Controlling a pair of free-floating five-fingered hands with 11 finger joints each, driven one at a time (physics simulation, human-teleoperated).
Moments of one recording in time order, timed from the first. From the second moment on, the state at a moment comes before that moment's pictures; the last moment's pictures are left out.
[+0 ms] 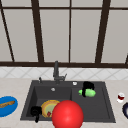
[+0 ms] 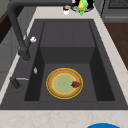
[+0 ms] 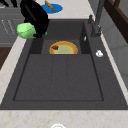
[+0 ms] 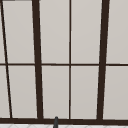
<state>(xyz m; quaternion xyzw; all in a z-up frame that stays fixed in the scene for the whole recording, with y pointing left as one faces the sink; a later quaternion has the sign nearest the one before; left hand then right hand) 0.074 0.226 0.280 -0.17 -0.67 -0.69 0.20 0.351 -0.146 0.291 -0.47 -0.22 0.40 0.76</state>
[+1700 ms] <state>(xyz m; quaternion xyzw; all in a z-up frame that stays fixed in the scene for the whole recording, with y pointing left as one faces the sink) 0.074 0.226 0.280 -0.17 -0.67 -0.69 0.20 0.316 0.052 0.265 -0.49 -0.22 0.41 0.74</state>
